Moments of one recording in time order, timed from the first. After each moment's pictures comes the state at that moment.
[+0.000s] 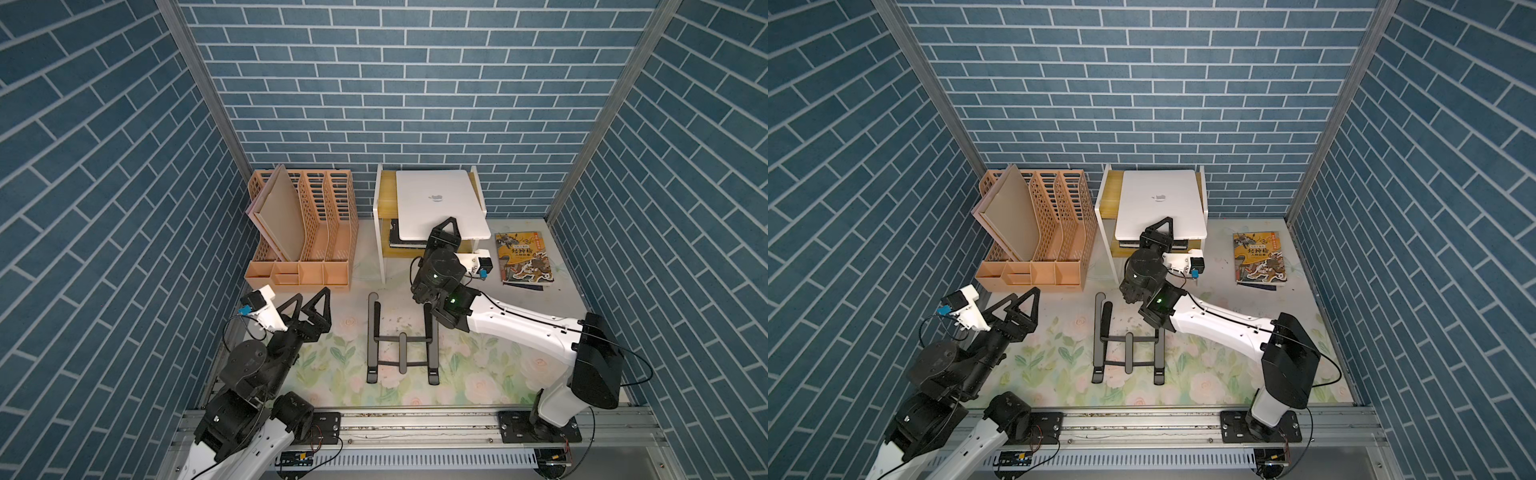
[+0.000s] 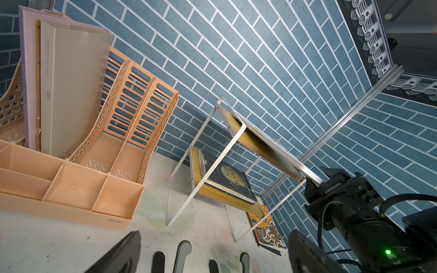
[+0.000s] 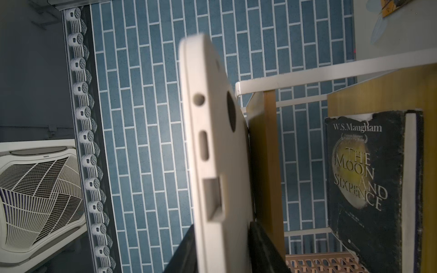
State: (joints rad) left arm -0.54 0.25 0.67 -0.42 -0.26 -0.65; right arm 1.08 1.63 1.32 0.64 1.37 1.41
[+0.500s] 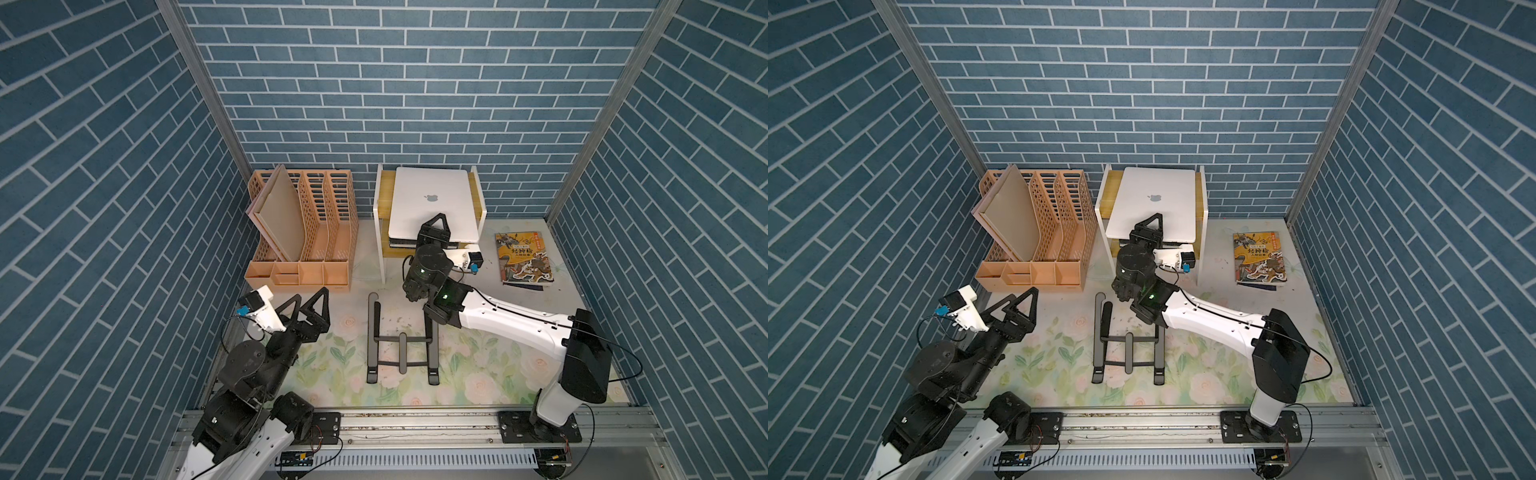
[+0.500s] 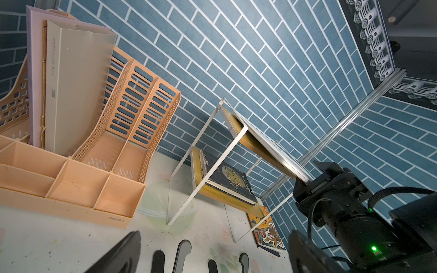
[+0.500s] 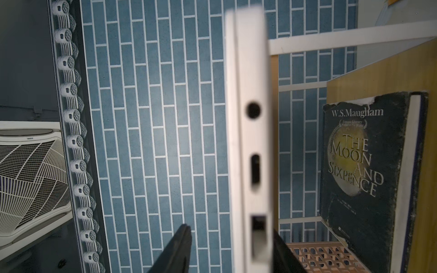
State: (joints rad) left arm -0.54 0.25 0.69 -0.44 -0.26 -0.67; right arm 1.08 1.70 1.41 0.51 1.33 1.43
